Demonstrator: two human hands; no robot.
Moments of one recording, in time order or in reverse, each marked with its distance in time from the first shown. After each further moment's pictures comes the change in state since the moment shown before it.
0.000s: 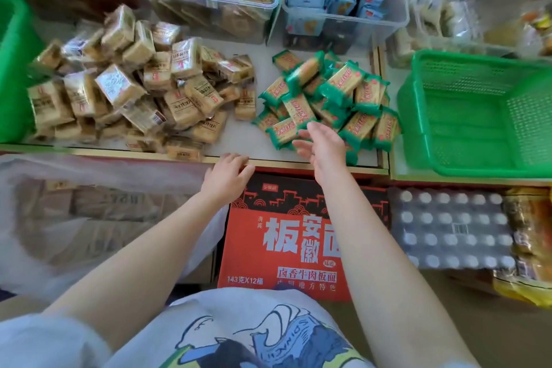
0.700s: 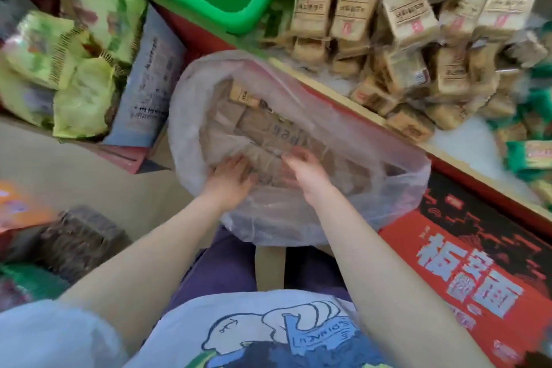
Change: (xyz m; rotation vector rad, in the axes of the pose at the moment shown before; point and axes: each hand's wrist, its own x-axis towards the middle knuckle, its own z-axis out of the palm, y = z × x) left_hand -0.137 -0.374 -0.010 -0.067 -0.117 -0.419; right_hand -0.102 0.276 0.289 -0.616 -0.461 0.413
